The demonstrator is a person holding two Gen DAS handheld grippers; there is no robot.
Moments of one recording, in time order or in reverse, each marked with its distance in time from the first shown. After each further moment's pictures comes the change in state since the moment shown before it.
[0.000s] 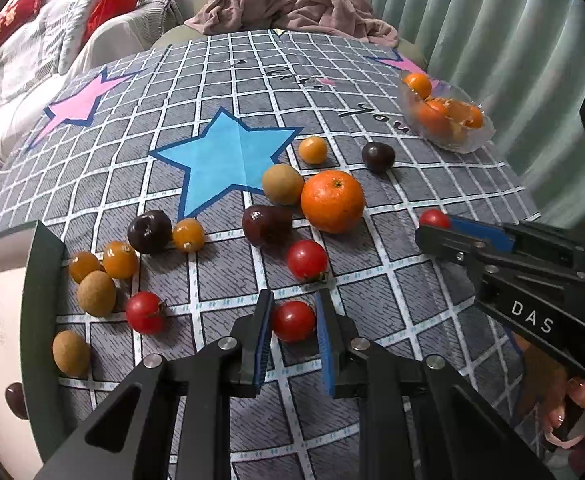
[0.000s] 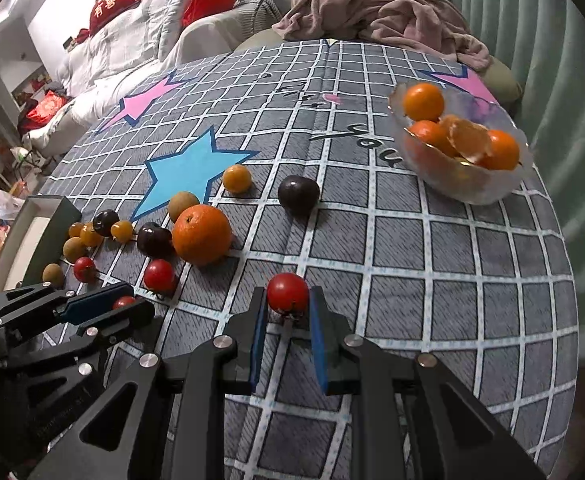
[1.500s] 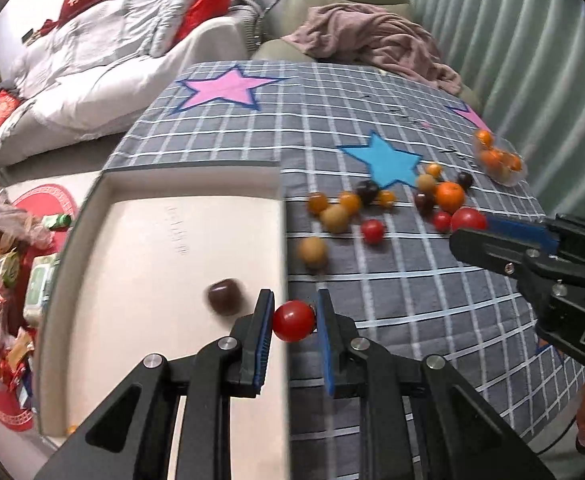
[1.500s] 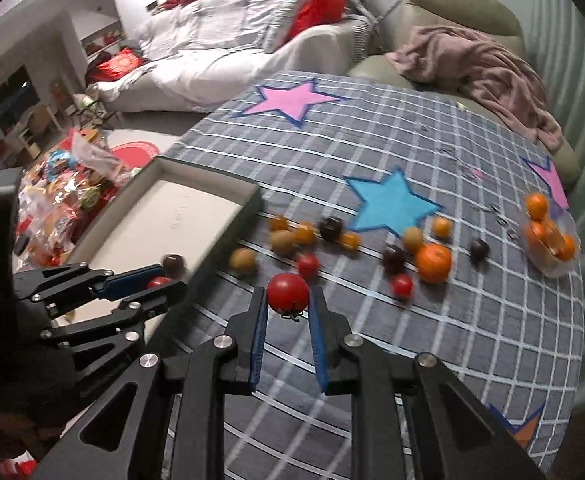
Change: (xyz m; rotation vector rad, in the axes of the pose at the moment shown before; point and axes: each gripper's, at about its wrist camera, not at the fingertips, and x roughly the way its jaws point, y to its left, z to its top) left arm -0.124 0.128 -0.072 -0.162 -0.073 0.149; right arm -0.069 0.196 -0.004 -0.274 -0.014 0.122
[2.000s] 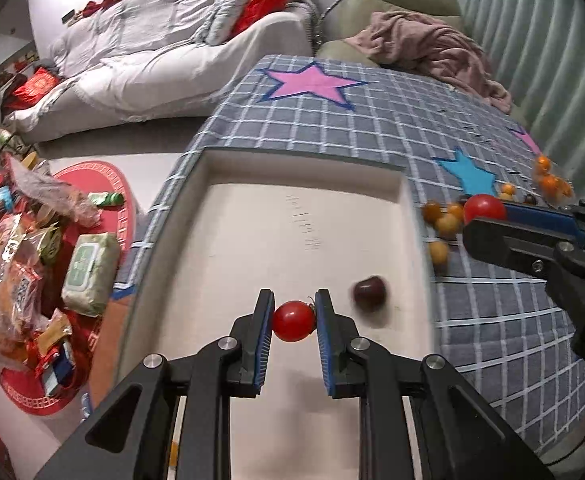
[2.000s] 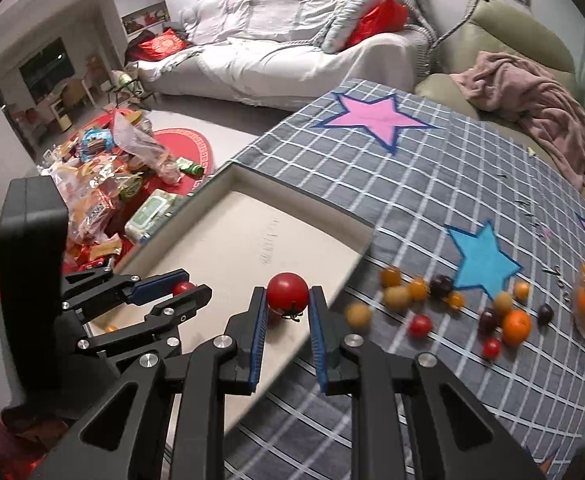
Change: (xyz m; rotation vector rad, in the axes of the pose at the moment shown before) left arm -0.001 0.091 -0.006 -0.091 0.006 0.116; right arm 0.037 0.088 0.044 -0.097 0.031 0.094
